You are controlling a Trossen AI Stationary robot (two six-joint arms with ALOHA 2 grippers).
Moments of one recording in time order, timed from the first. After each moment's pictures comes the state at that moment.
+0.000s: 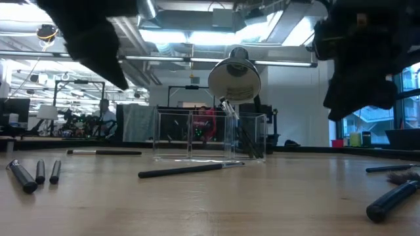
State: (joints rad) left arm -0.51 1.57 1.04 -0.98 -0.84 -0.93; right arm 0.48 1.36 0.71 -0.29 0.33 1.12
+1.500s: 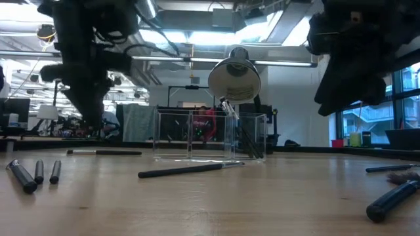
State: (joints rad) left arm -0.08 1.29 0.73 -0.76 -0.22 -0.31; right arm 0.46 1.36 0.72 -0.28 0.34 1.04
